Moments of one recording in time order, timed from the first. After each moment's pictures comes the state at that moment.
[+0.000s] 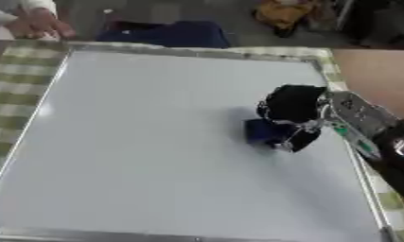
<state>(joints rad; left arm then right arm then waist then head) -0.33 0.18 0.13 -1.98 0.39 -0.23 -0.10 -0.48 -0.83 0.22 -1.62 1.16 -0.57 0.47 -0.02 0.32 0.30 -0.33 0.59</state>
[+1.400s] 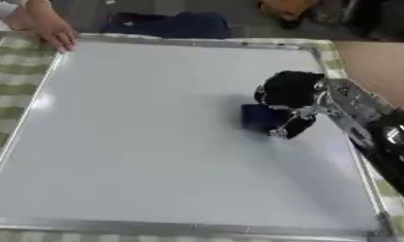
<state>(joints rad) -0.33 0.18 0.13 -1.98 0.38 -0.24 -0.11 -0.57 -0.80 0.16 -1.49 1.17 -0.53 0.49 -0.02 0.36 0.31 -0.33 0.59</state>
